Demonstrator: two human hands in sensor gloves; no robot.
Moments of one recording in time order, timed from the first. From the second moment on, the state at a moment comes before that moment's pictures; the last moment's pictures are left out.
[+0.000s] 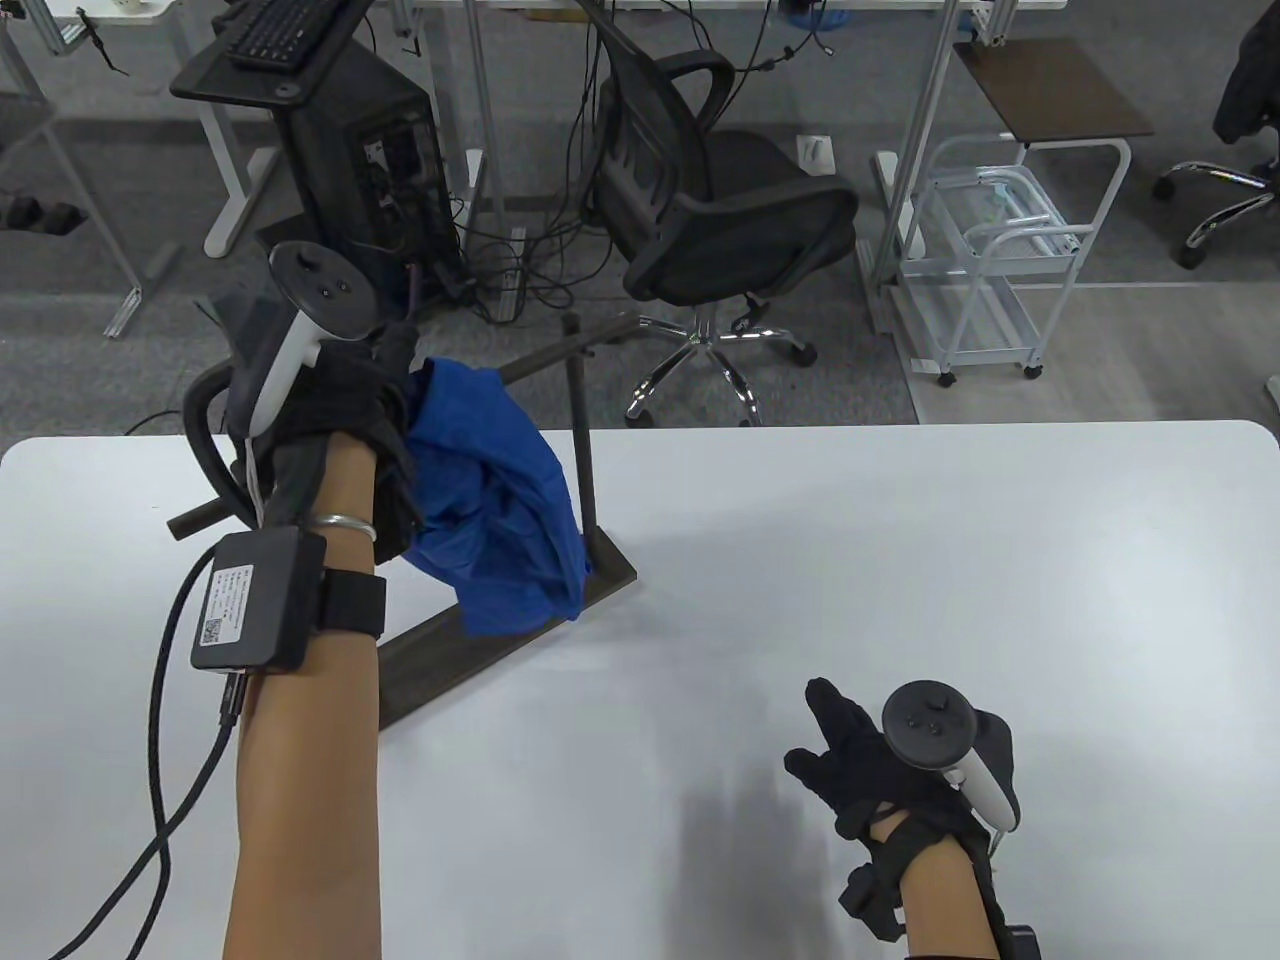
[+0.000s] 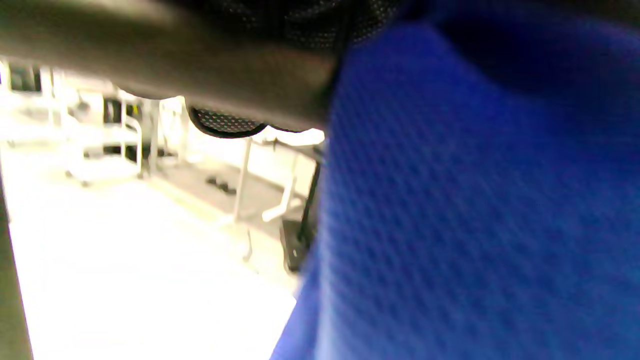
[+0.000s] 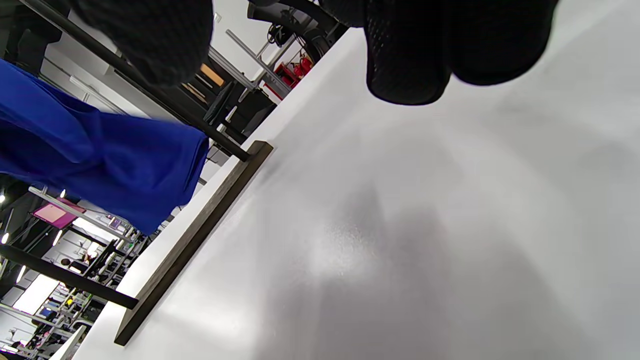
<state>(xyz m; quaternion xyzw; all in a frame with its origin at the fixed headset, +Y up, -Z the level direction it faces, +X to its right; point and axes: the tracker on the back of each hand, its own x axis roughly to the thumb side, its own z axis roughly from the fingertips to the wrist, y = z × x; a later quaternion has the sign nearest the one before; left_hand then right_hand) -0.237 -0.419 -0.424 0.02 0.18 0.12 0.98 0.195 -0.730 -0.291 0.05 0.16 0.91 0.39</state>
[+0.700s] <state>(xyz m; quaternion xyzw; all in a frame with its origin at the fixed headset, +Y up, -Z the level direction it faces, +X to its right) -0.212 -0.397 -0.352 0.24 0.05 0.14 0.96 0.194 -0.731 -0.291 0.06 0.14 0.91 0.39</state>
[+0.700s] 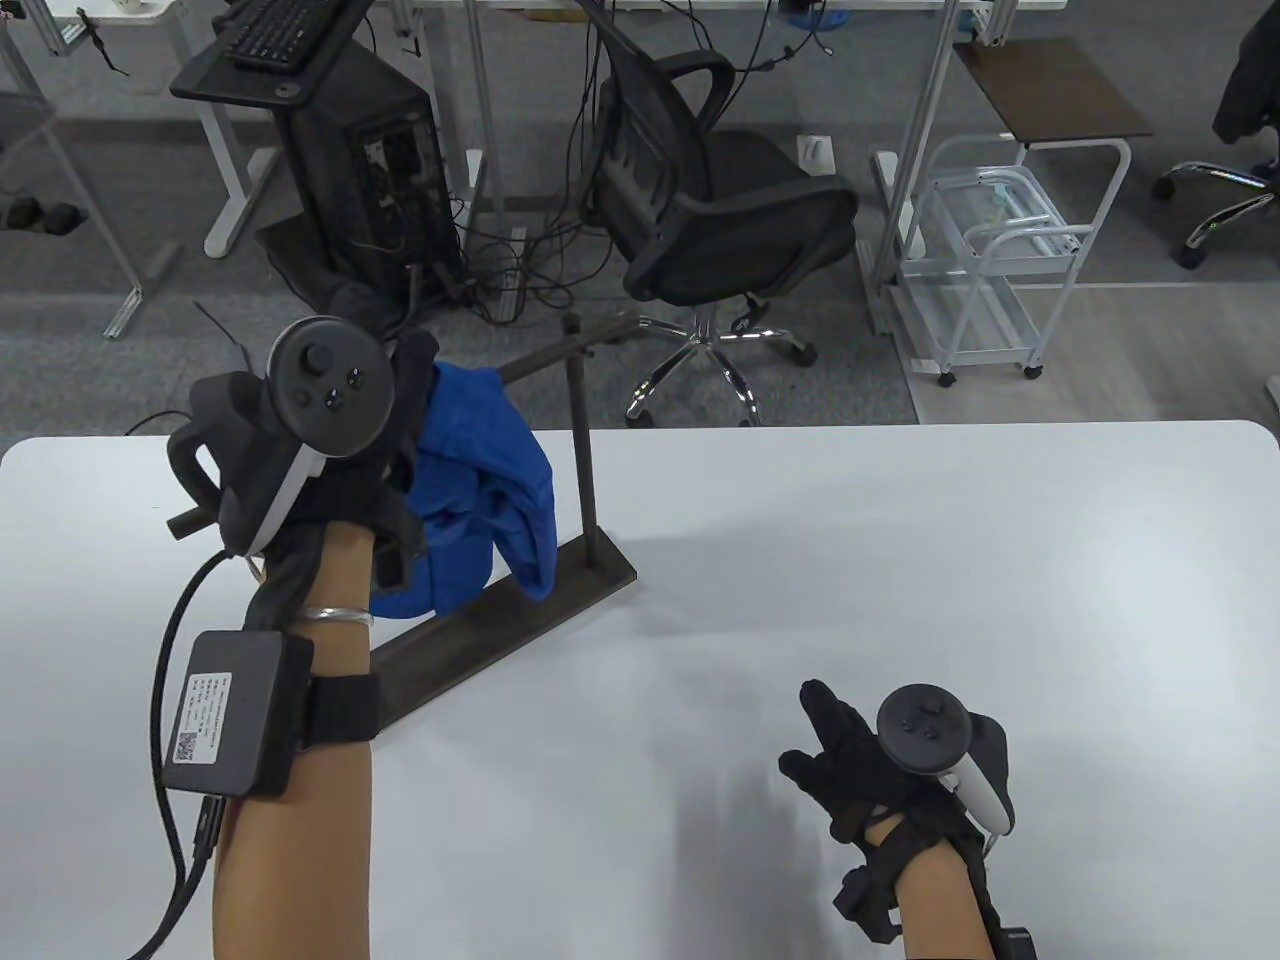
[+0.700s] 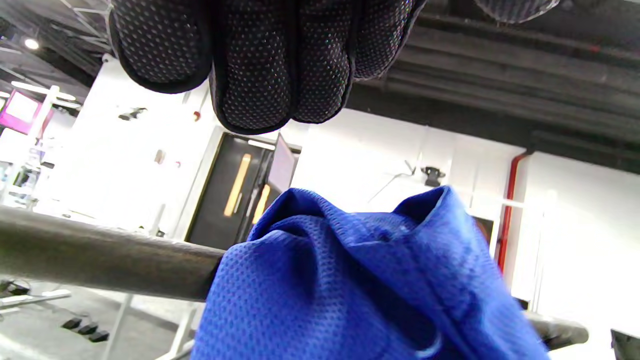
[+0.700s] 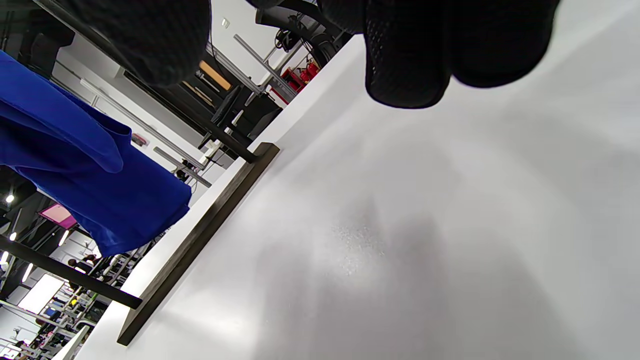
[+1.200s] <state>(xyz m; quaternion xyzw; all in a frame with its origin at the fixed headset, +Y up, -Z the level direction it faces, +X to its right) -0.198 -0.397 -0.321 0.25 0.00 0.16 0.95 0.186 -0.728 -0.290 0.08 0.10 0.91 0.39</state>
